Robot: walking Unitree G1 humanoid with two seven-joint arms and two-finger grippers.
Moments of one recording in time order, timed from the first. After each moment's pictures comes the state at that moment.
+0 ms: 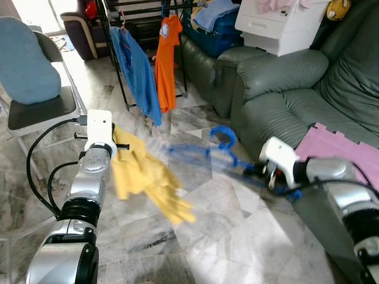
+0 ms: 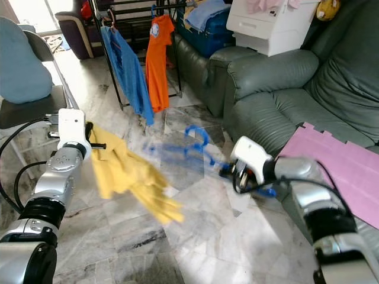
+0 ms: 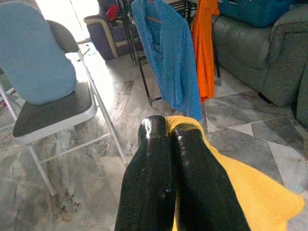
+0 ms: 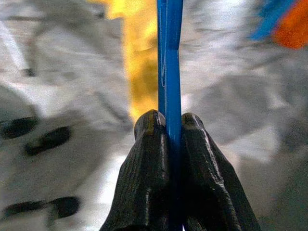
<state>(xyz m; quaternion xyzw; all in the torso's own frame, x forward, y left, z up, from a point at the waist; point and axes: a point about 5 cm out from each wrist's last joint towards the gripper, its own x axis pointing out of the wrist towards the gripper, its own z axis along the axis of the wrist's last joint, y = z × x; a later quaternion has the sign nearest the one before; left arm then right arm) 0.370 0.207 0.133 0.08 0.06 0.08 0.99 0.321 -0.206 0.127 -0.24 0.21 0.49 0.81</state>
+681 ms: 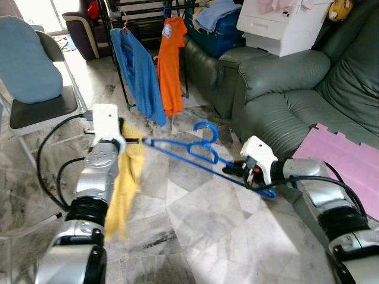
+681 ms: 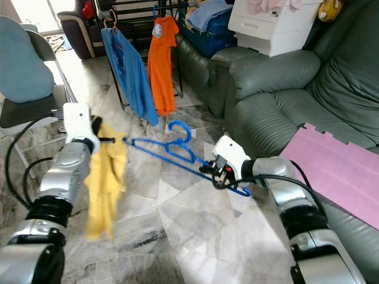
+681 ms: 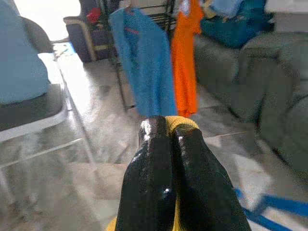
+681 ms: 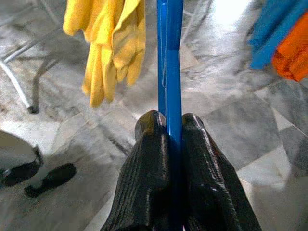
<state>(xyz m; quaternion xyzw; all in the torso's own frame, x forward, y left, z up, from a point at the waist) 0.371 0.178 0.149 0.02 0.04 0.03 1.00 0.337 -0.171 0.122 -0.19 0.17 0.47 0.85</state>
